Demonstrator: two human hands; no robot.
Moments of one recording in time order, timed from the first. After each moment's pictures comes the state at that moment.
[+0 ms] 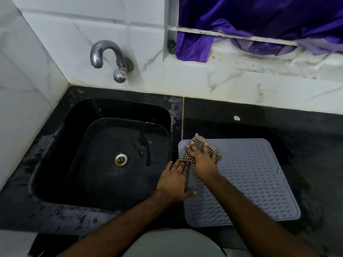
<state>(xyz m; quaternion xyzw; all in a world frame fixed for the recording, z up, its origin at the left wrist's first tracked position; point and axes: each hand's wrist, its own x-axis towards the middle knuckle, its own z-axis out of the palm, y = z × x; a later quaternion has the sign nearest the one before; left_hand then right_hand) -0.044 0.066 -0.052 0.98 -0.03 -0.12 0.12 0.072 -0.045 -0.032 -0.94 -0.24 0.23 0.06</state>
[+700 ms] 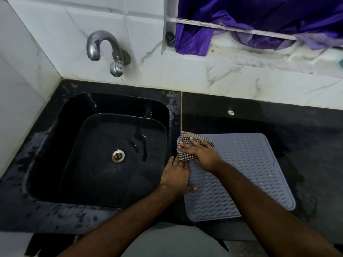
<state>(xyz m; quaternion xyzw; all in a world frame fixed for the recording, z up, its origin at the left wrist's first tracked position) -0.038 0.058 -0.026 0.98 -0.02 -0.17 0.06 0.094 -0.063 -0.030 -0.87 -0.44 0.24 0.03</state>
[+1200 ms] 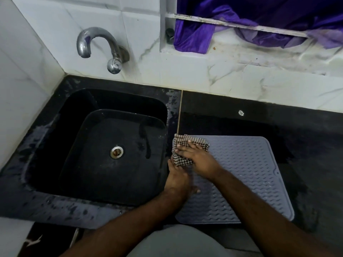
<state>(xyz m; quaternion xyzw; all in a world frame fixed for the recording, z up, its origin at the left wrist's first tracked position) -0.025 0.008 -0.012 0.96 0.01 -0.25 -0.08 0.101 -0.079 -0.048 -0.84 -0.48 0.23 0.13</state>
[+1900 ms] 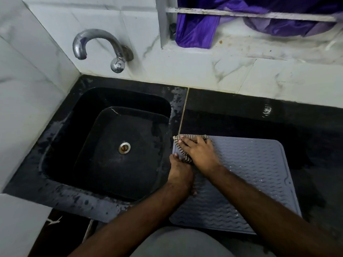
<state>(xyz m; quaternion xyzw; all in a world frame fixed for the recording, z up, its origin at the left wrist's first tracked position) 0.018 -0.014 -0.007 0.92 0.07 -0.37 -0.12 0.119 -0.069 -0.050 -0.87 -0.49 0.07 -0.01</state>
